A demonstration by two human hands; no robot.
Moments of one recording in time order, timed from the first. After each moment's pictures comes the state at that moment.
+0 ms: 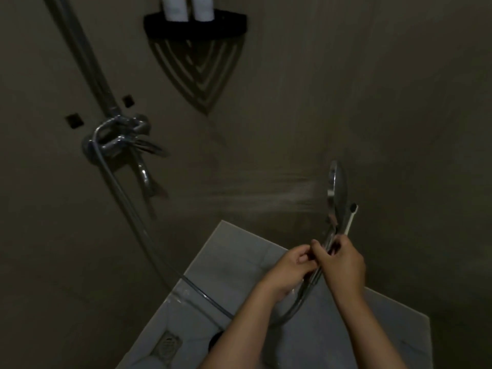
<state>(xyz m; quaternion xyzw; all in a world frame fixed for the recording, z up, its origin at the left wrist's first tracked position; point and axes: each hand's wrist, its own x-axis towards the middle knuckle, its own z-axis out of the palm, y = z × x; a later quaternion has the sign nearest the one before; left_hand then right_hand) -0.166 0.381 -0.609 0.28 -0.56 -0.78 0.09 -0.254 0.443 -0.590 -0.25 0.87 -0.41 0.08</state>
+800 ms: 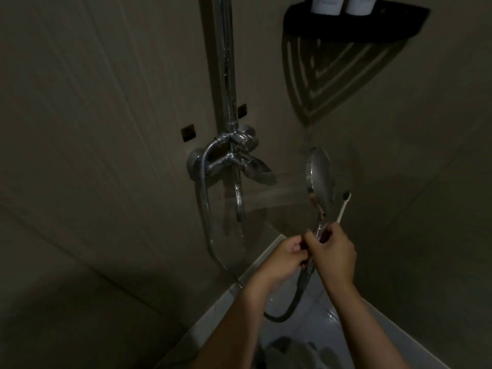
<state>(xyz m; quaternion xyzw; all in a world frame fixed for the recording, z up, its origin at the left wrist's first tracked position) -0.026 0.127 -0.620 0.40 -0.51 -0.73 0.22 -0.124 0.158 -0.597 -0.39 0.82 -0.38 0.15</state>
